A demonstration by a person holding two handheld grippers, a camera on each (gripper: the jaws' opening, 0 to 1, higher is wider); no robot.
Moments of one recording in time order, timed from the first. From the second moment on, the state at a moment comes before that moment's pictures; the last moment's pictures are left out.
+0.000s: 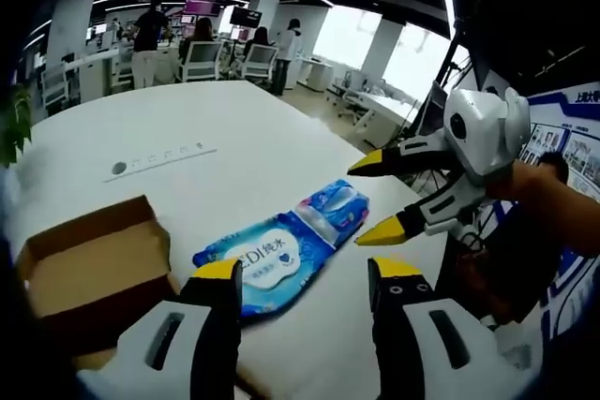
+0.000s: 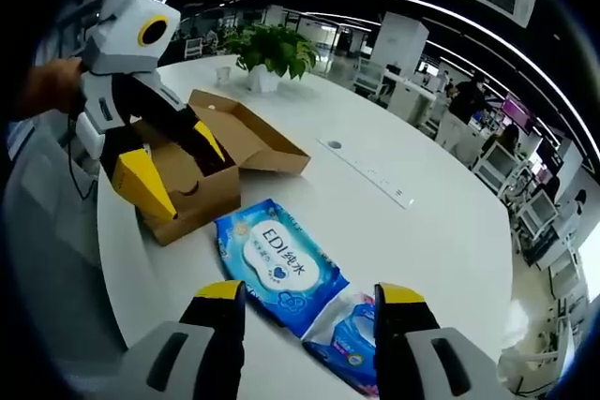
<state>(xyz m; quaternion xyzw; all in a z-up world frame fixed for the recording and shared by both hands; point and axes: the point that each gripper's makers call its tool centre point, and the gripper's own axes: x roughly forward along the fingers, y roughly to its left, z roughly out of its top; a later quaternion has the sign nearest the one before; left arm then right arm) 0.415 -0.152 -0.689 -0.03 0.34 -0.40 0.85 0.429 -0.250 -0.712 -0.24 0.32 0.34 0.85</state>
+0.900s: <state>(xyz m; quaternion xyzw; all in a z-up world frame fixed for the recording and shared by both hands) 0.401 -0.057 -0.682 -0.03 0.31 -0.36 0.88 0.410 -0.175 -0.695 -0.20 0.31 0.37 0.85</state>
